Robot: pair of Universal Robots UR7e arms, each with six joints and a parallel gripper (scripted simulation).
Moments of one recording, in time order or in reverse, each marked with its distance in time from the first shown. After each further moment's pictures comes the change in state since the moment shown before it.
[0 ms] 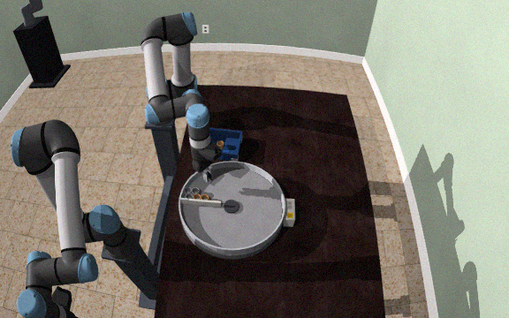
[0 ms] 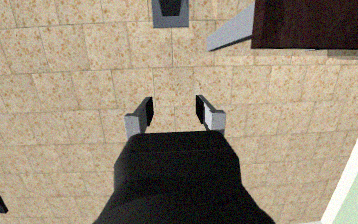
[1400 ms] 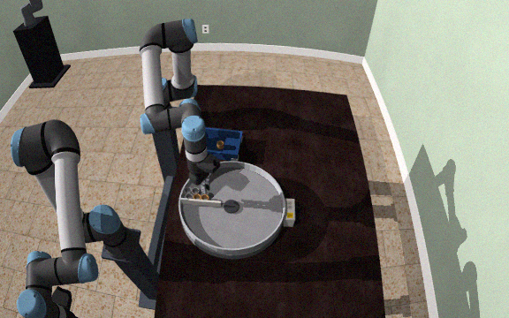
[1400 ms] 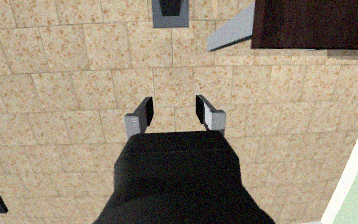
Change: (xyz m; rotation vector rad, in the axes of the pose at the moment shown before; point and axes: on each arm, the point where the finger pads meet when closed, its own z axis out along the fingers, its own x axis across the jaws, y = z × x) left arm 0.046 -0.034 -0.001 -0.002 -0.002 -0.101; right arm 0.000 0.000 0.000 0.000 0.000 0.000
